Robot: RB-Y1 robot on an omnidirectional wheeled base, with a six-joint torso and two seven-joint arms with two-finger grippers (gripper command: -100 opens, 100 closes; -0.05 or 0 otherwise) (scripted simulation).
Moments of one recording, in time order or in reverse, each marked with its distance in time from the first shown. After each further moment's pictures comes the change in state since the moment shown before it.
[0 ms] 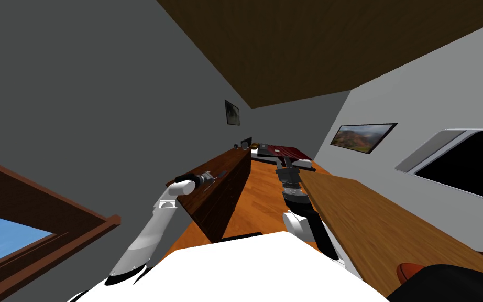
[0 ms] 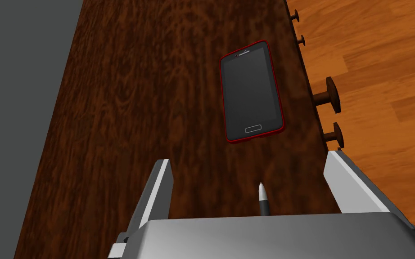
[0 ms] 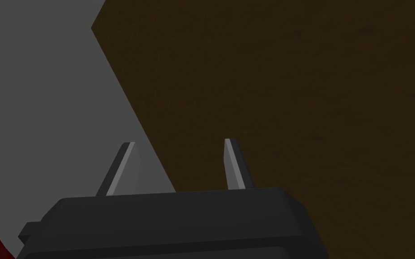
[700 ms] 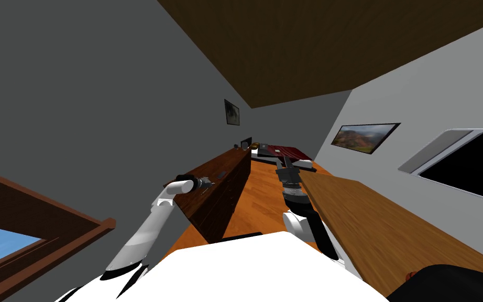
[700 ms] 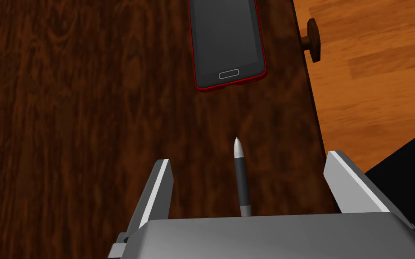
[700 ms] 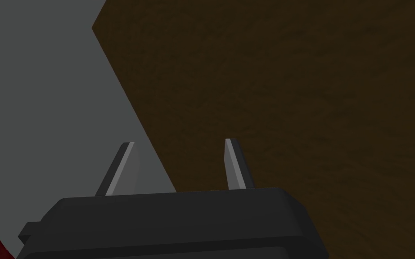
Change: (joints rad) left arm -0.023 0.058 0.000 0.084 0.043 0.186 0.086; right arm 0.000 0.000 0.000 0.000 0.000 0.000 0.000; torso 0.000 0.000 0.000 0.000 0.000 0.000
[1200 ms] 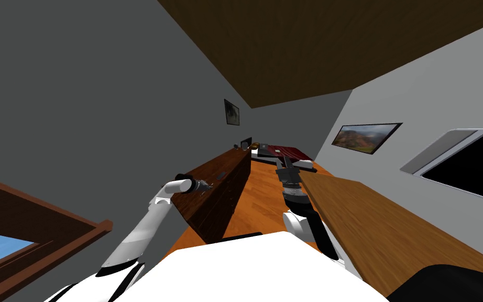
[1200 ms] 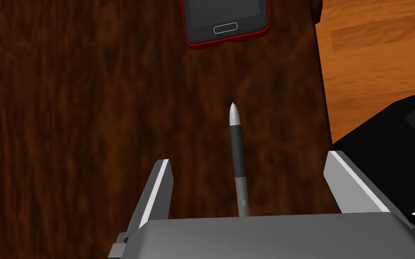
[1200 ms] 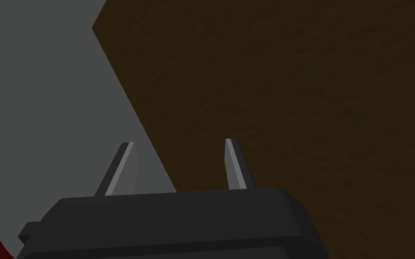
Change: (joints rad) left arm -0.019 0.047 0.003 0.057 0.033 0.118 0.054; right arm 0.000 0.000 0.000 0.000 0.000 0.000 0.000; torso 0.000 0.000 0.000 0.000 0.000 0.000
